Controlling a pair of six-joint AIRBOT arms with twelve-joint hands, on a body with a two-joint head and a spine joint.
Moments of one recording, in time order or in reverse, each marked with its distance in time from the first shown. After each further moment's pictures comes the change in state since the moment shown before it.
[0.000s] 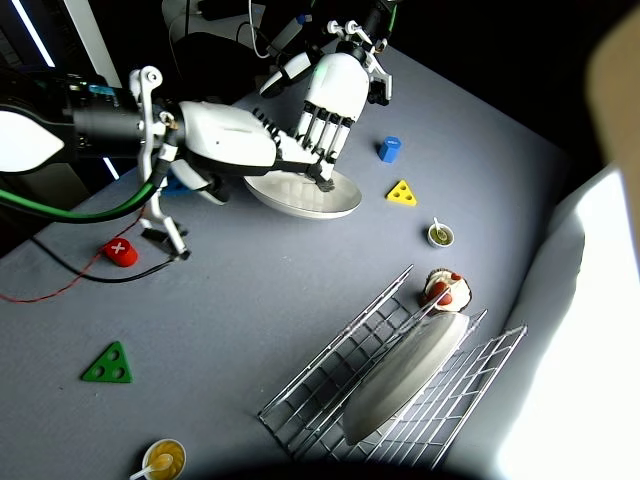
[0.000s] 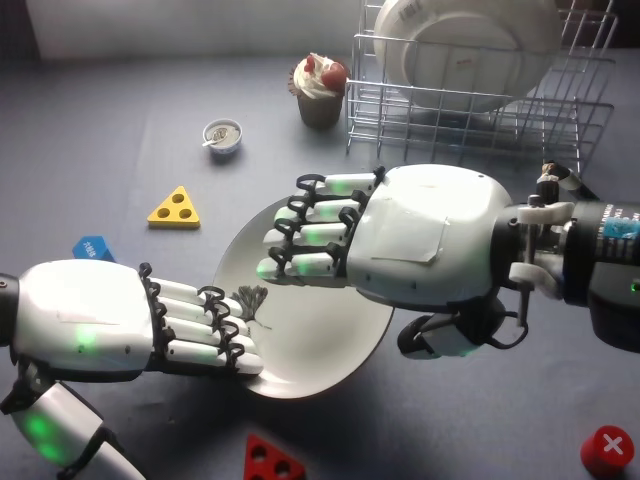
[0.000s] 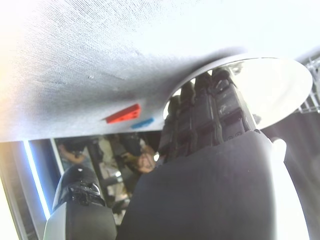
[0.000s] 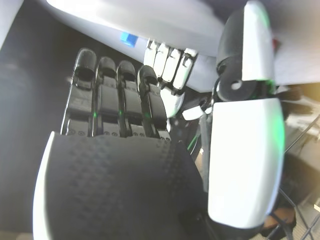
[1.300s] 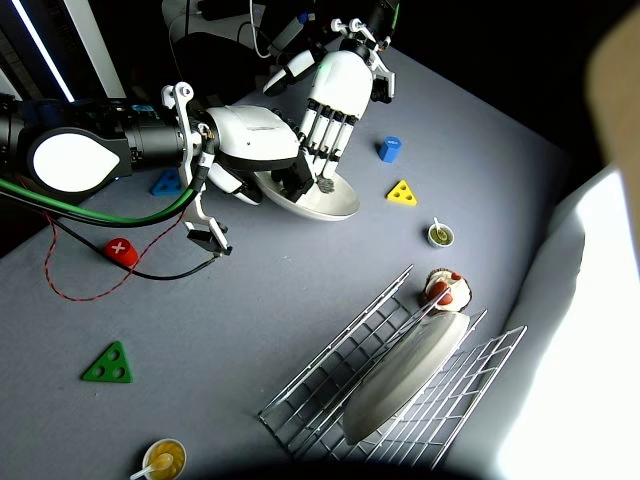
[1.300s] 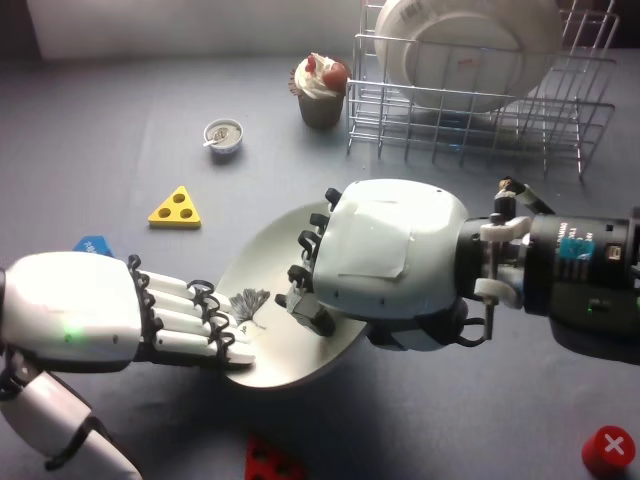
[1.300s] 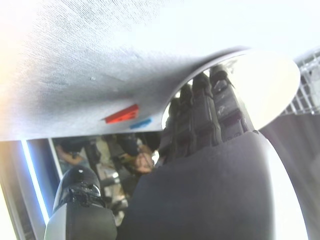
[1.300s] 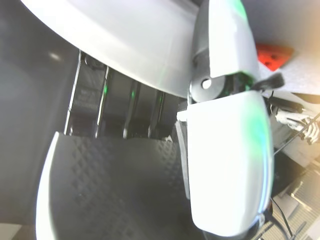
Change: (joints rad) left arm 0.002 0.016 0.013 -0.042 -0.018 -0.005; right arm -0.029 -0.085 0.071 -0.135 0.105 0.118
